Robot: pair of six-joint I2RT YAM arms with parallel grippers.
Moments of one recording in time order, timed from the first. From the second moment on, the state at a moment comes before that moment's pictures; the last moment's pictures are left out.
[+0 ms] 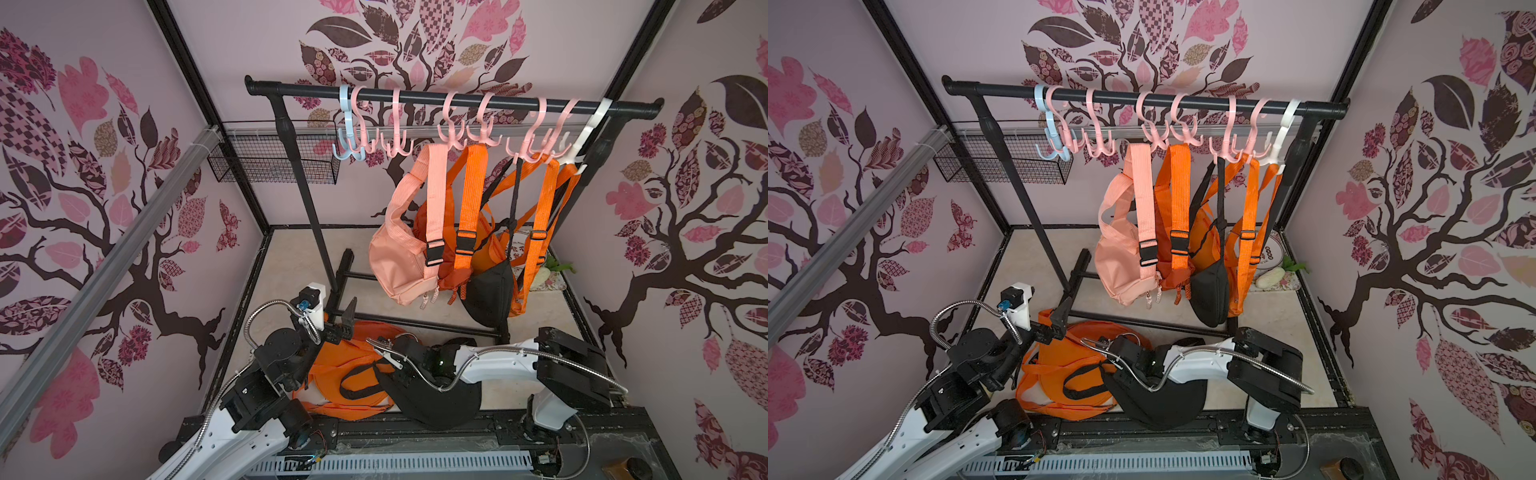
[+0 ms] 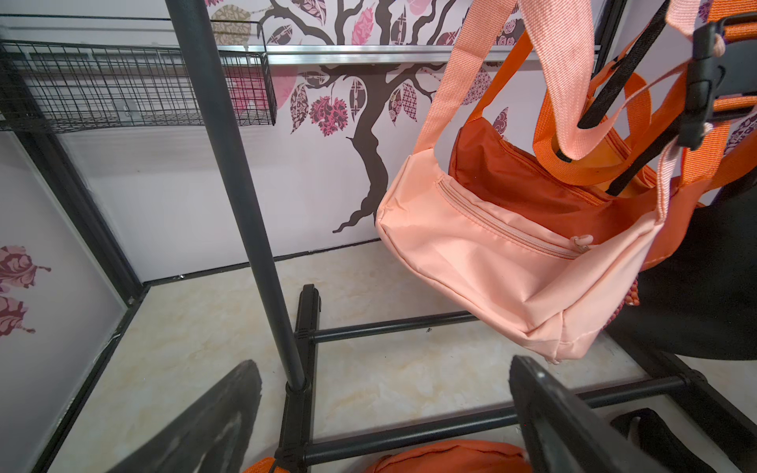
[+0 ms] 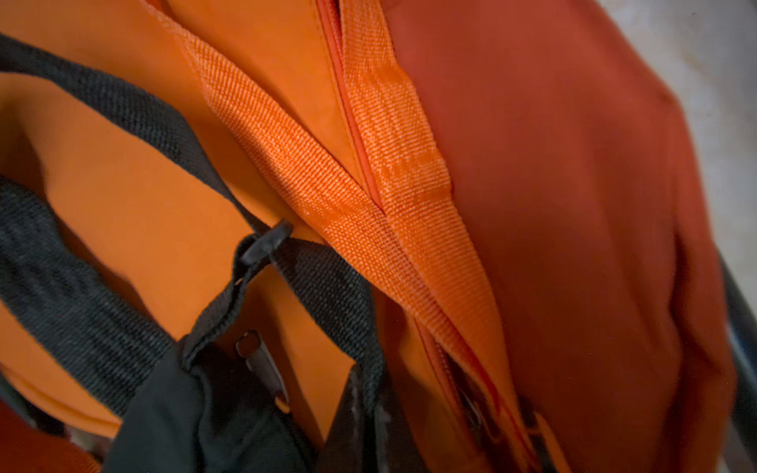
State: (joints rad) left arm -0.81 0.47 0.66 -0.27 -0.48 -0.03; right arm 1.20 1.64 0.83 -0.09 0.16 0.08
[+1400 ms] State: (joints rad) left arm -0.81 0.61 0.76 -0.25 0.34 -0.08; right arm 1.20 1.14 1.20 -0.37 0.08 0.00
